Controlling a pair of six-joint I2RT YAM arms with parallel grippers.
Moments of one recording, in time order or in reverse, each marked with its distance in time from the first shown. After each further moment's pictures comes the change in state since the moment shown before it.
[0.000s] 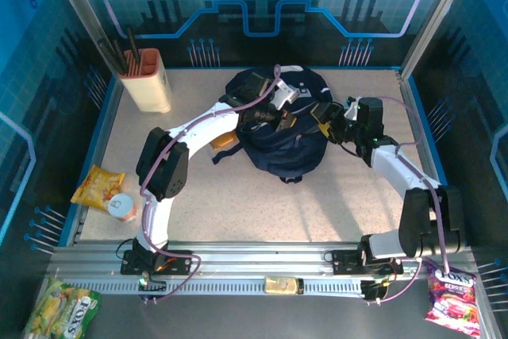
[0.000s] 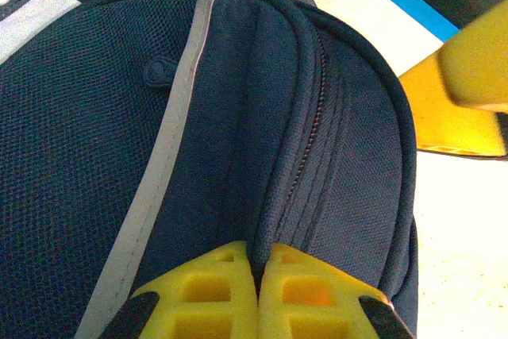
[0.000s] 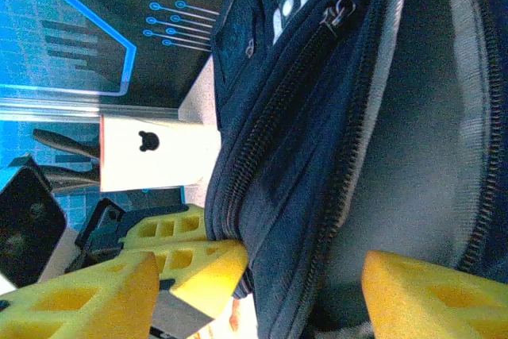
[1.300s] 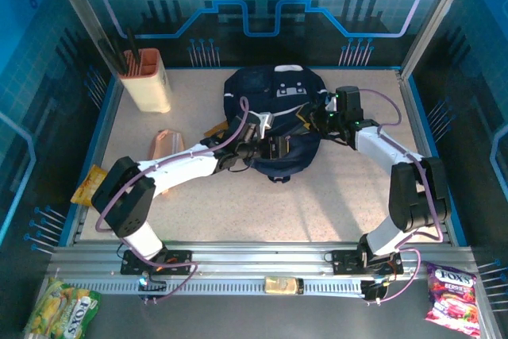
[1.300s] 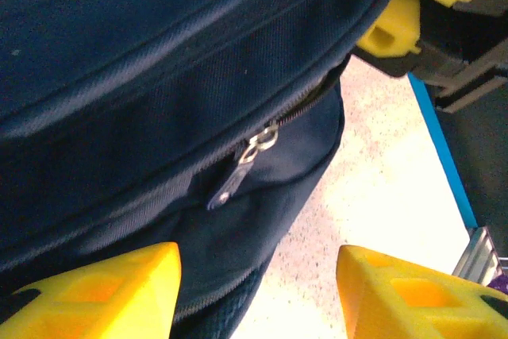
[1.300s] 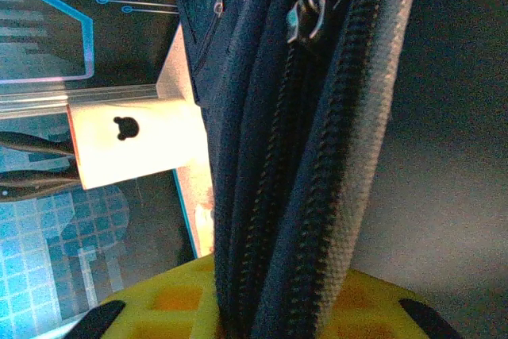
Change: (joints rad) left arm -0.130 -0.407 -0.653 0.370 -0.271 -0.673; right arm 0.111 0.187 0.179 -0.093 0.023 0.100
